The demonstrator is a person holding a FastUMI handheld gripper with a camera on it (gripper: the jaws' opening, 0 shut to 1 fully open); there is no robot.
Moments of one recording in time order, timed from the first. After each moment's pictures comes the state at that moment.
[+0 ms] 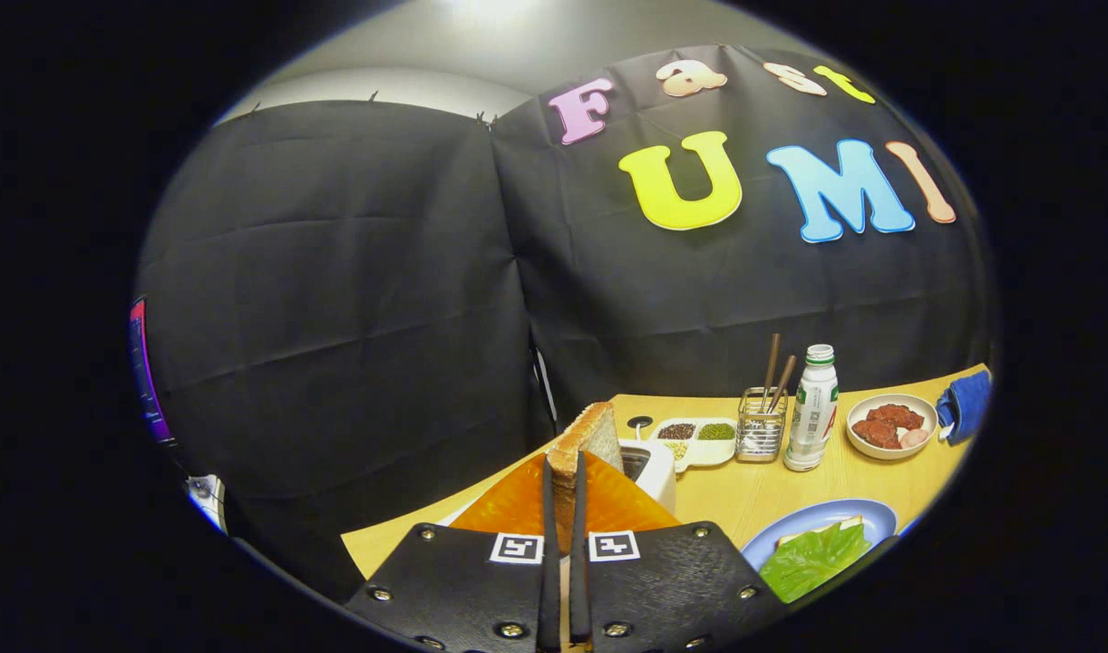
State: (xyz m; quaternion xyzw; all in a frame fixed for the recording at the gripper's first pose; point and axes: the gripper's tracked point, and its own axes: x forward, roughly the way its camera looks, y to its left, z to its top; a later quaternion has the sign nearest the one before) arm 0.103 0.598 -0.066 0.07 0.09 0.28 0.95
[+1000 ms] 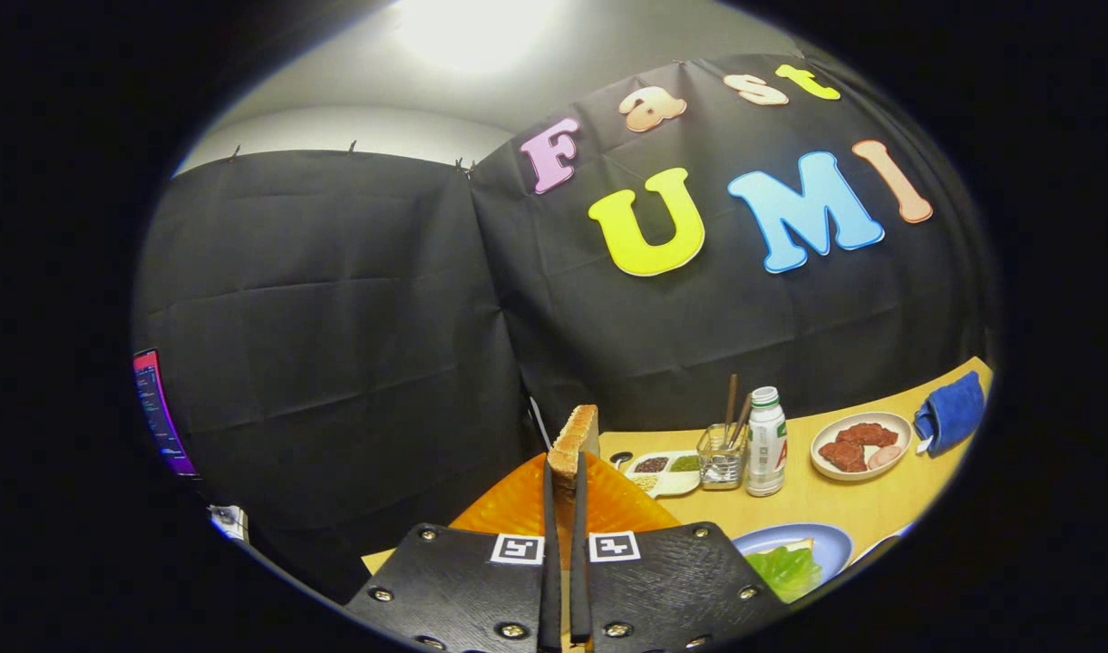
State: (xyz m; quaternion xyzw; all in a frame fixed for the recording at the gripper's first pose) arm 0.095 0.513 -0.017 0.11 0.05 0.26 0.96
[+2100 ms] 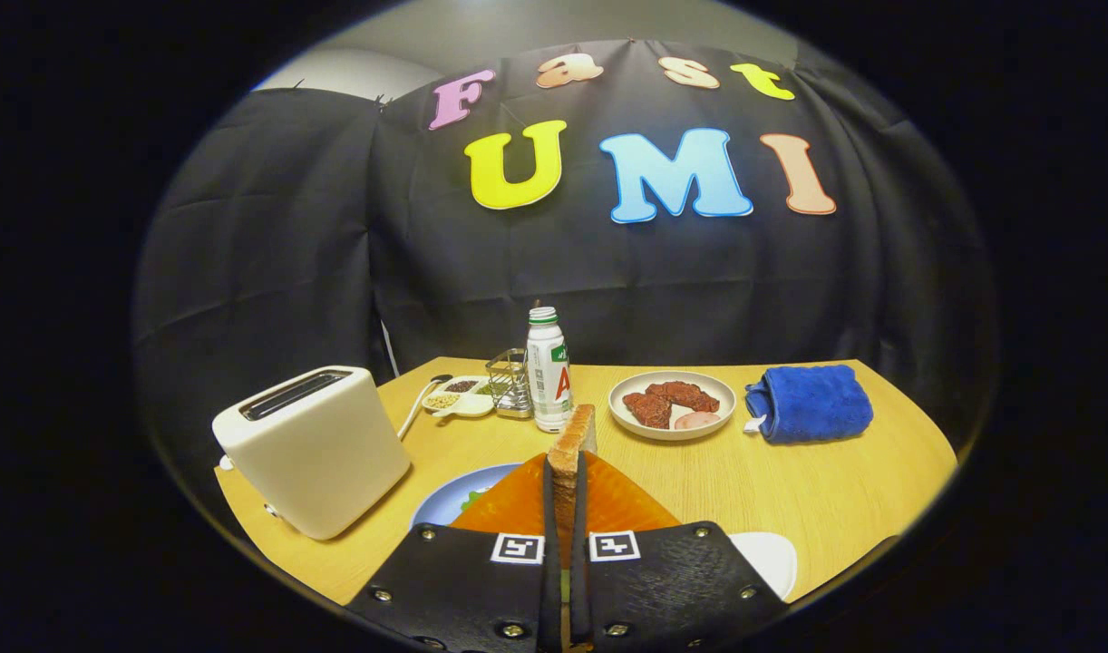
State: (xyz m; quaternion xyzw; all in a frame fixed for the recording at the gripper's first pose) arm 0.112 0.323 -0.141 0.00 0.14 0.09 0.99
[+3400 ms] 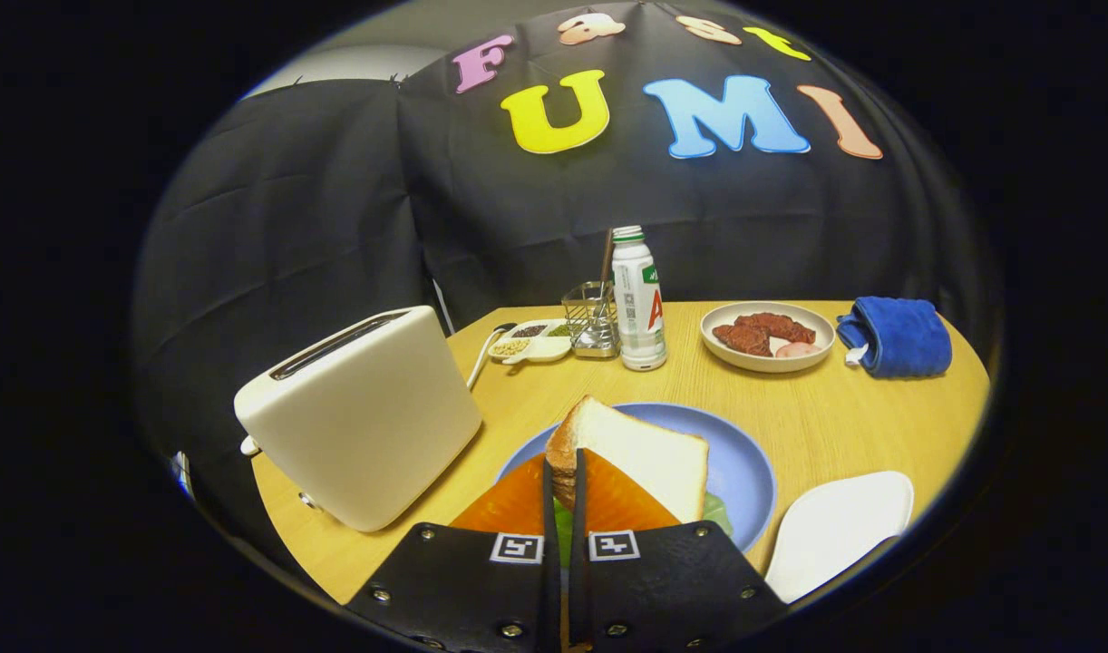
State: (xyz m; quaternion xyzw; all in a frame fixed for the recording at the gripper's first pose) arm 0.107 0.409 -0.209 0.06 0.23 0.18 0.95
